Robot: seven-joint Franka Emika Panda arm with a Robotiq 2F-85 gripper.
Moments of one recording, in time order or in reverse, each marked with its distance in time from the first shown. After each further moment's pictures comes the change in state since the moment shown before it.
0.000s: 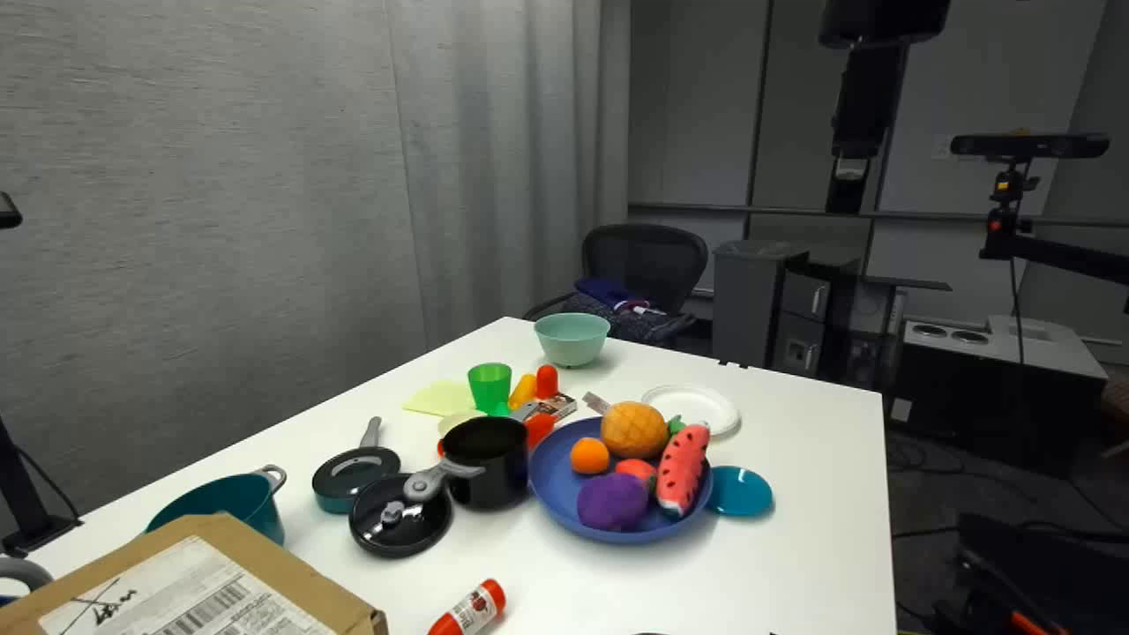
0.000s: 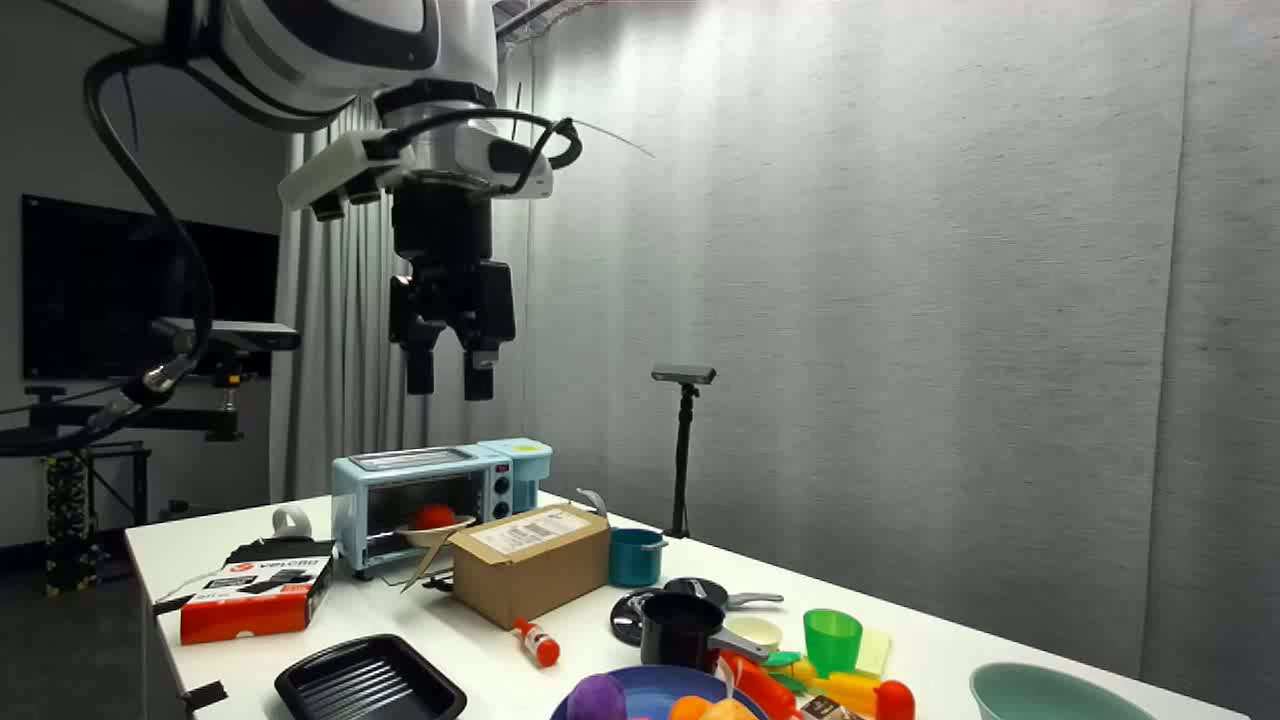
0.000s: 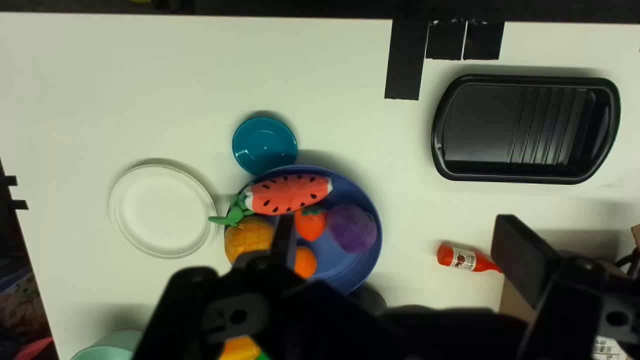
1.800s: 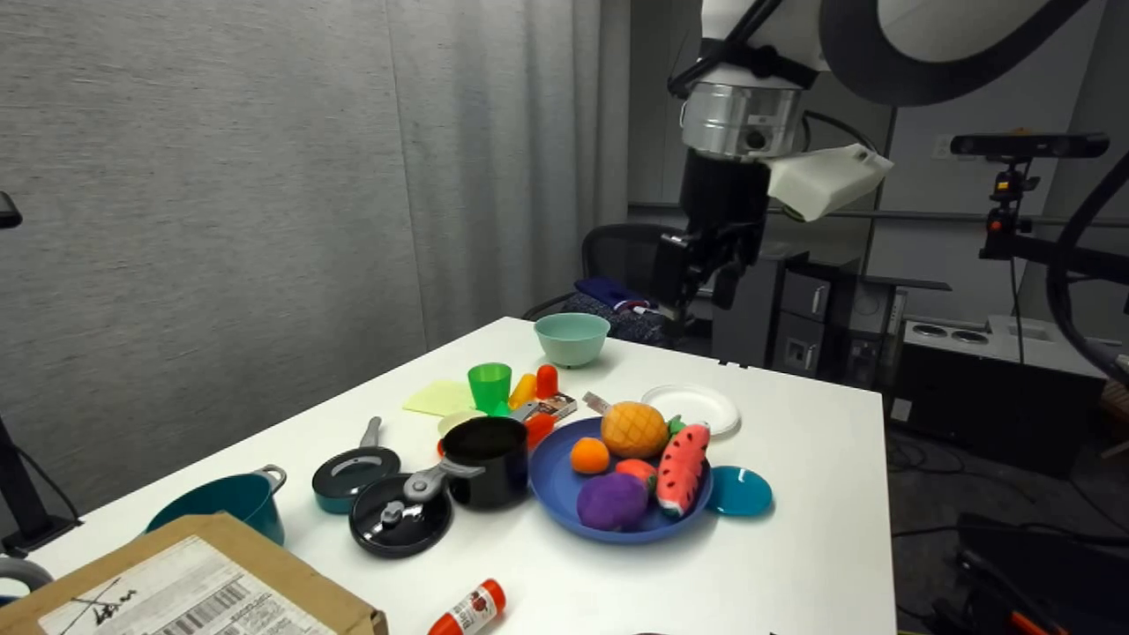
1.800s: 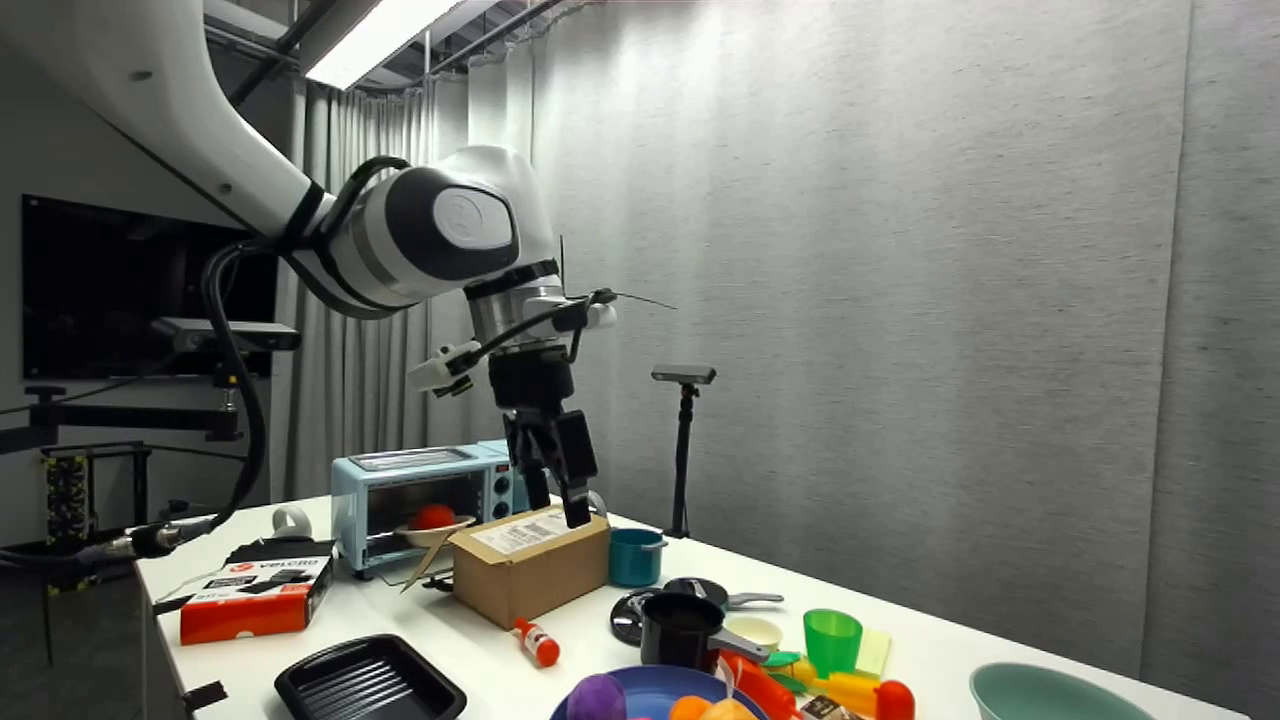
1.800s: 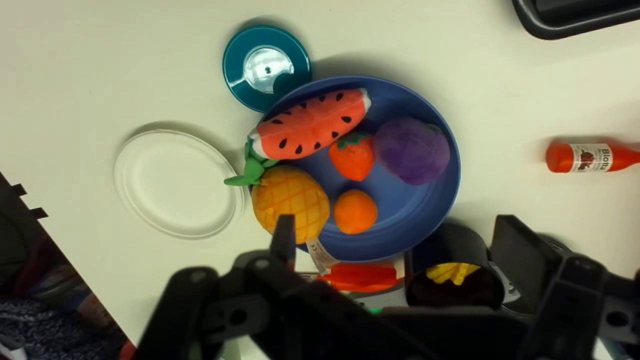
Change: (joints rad) arm -0.057 0.296 0.078 -0.088 -0.146 0.505 0.394
